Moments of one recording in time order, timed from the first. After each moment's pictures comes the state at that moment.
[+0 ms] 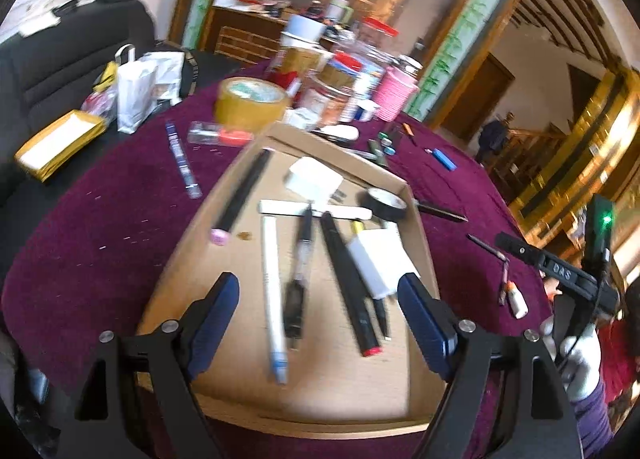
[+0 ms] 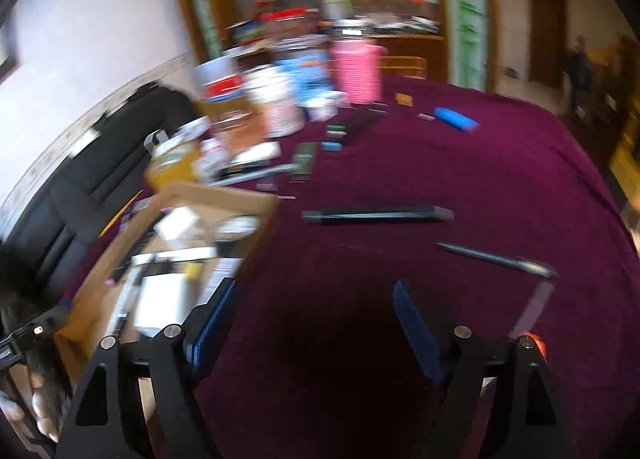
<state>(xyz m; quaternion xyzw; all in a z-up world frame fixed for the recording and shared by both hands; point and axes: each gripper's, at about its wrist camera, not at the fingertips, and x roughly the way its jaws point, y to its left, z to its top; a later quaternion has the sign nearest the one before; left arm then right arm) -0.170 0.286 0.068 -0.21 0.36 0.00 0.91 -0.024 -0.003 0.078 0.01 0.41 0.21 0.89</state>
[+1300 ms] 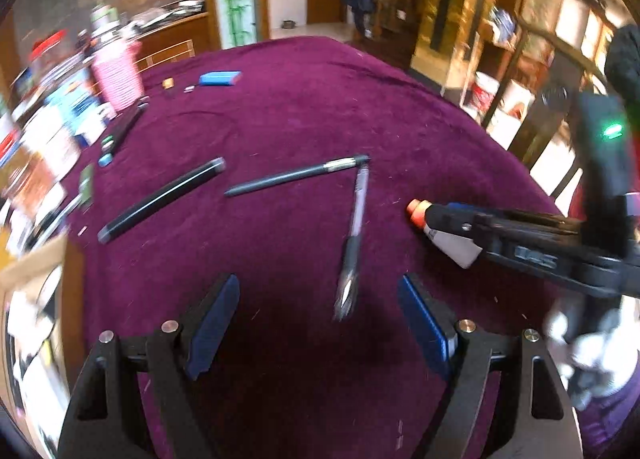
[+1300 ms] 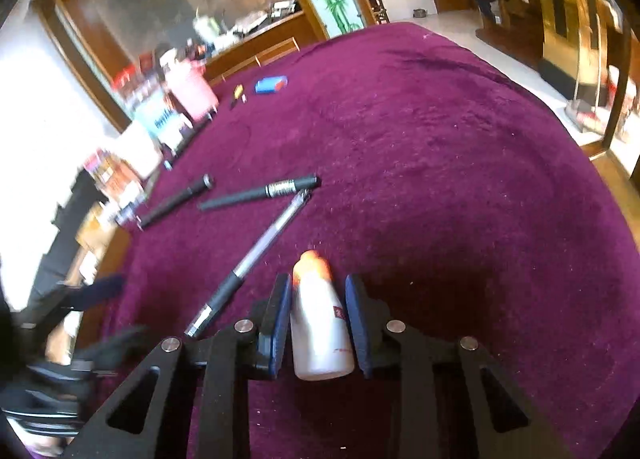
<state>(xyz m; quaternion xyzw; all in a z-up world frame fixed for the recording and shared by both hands) -0.020 -0.050 0.036 0.09 0.44 -0.19 0.87 -0.027 -0.219 0.019 0.17 0.43 0.12 0.88</state>
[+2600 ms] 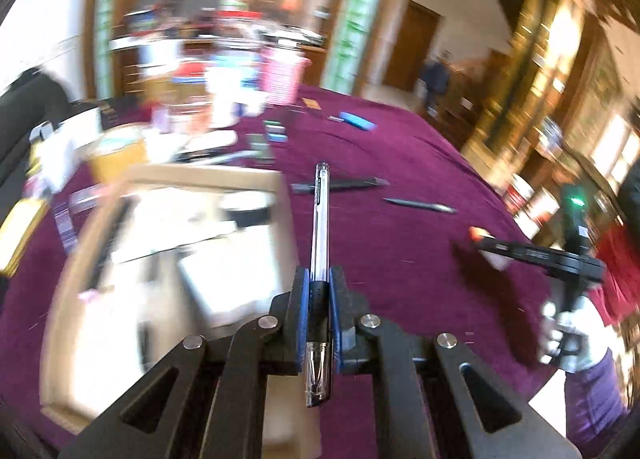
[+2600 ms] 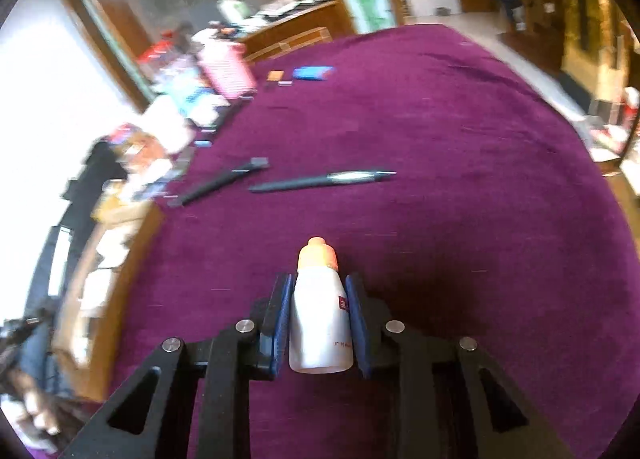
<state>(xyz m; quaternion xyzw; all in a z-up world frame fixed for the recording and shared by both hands) -0.133 0.180 0.098 -0.09 0.37 -0.07 0.92 -0.035 -0.165 0.049 0.14 0.45 0.17 0.87</state>
